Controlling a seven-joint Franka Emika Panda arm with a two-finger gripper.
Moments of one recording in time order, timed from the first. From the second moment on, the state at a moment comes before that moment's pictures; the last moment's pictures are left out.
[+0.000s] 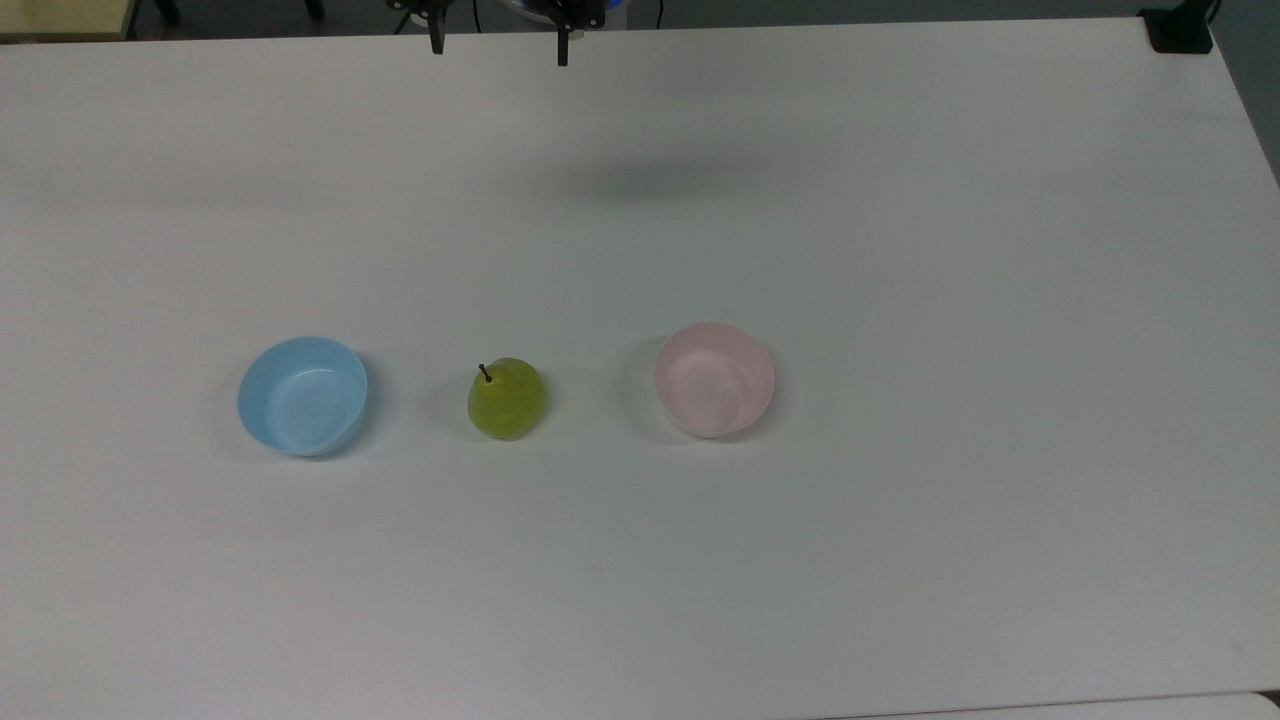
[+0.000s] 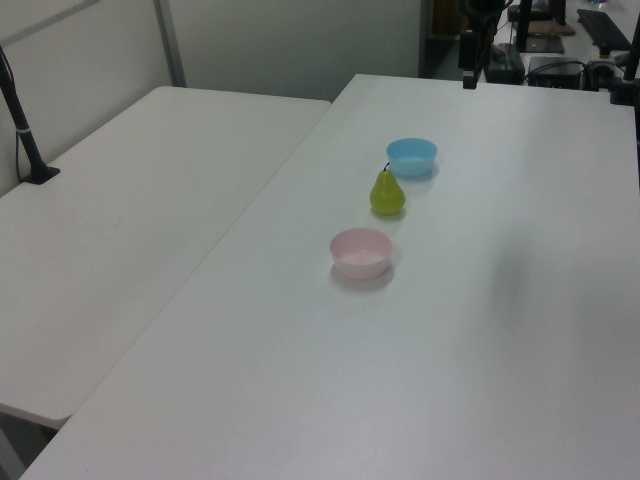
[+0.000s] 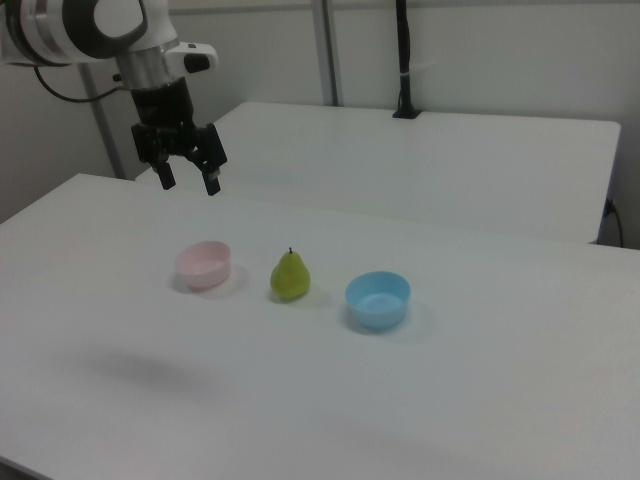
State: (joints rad) arm 0.08 0.03 -0.03 -1.59 -0.09 1.59 0.06
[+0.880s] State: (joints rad) arm 0.08 0.04 -0.03 -1.59 -0.08 1.60 -0.01
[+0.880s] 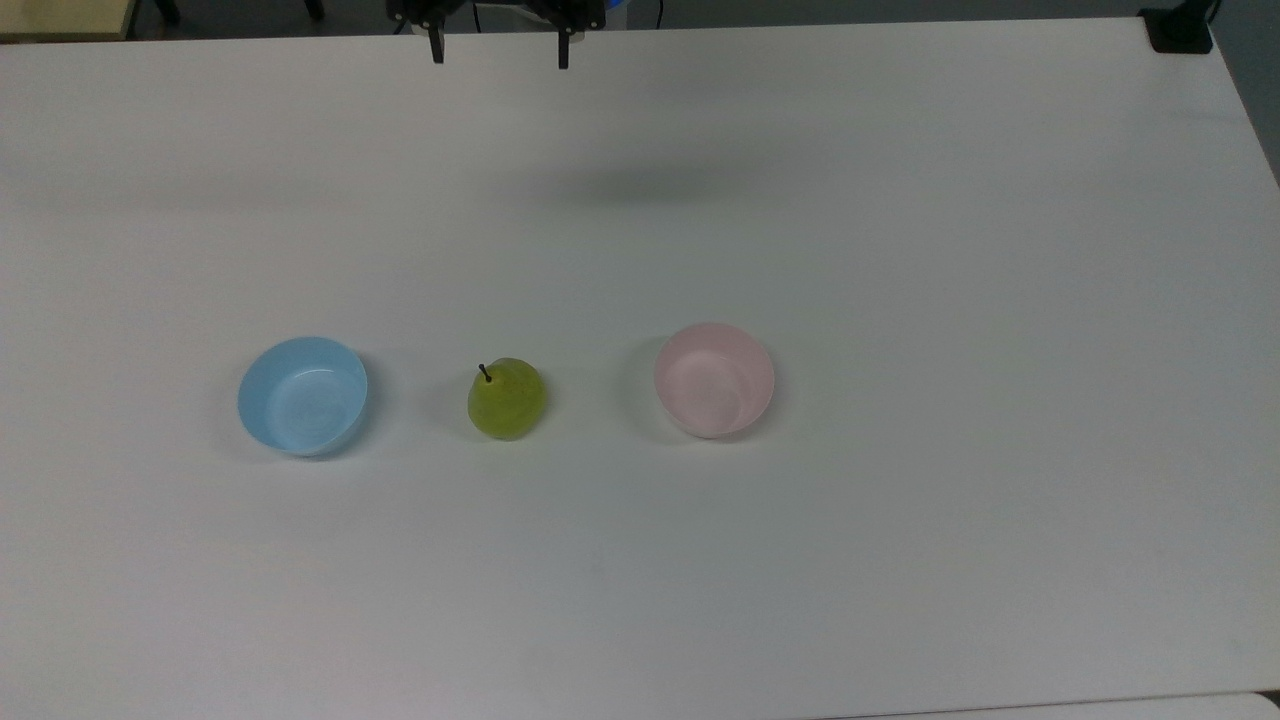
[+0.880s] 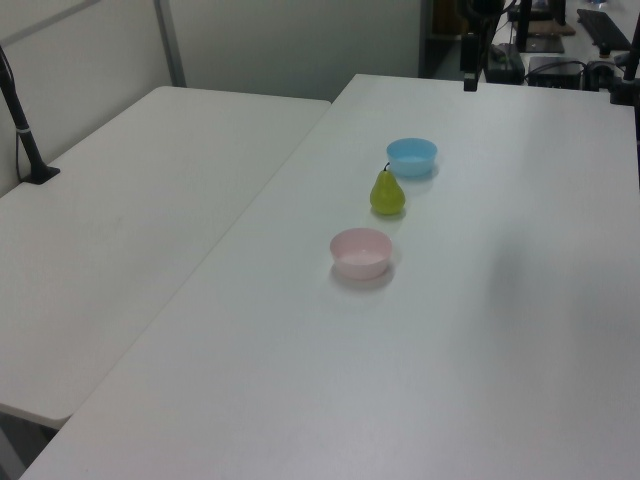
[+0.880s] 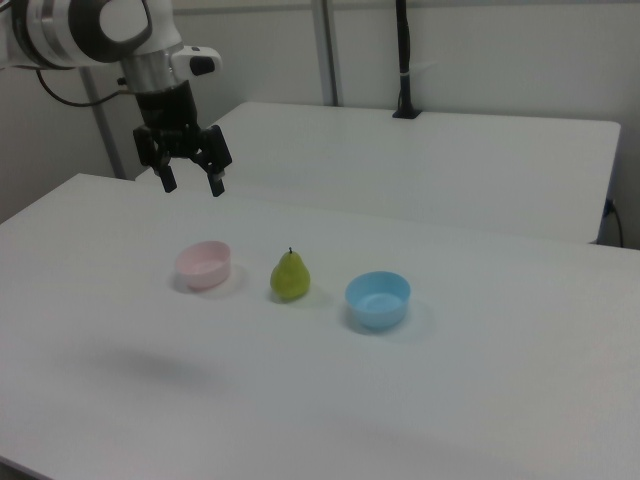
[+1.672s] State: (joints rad) arm 0.06 0.31 -0.04 -1.52 -0.05 1.92 -0.05
